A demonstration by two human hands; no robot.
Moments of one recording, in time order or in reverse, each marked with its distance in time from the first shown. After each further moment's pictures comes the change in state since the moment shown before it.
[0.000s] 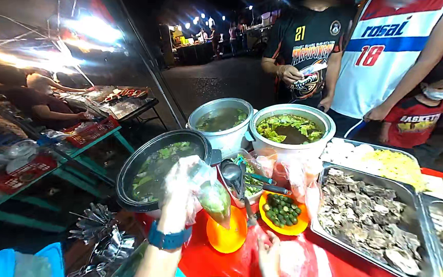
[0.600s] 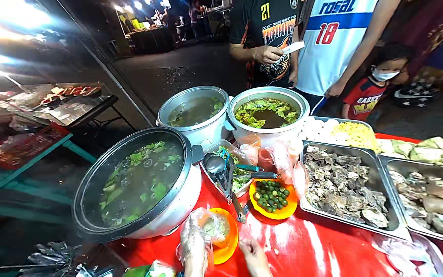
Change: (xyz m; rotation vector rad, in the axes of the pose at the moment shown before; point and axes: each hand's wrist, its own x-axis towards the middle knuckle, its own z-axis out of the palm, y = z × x) left_hand -0.024 -0.184 -0.031 0.201 0.124 -0.268; right_hand -0.028 -0.003 0.033 0.011 -0.283 0.320
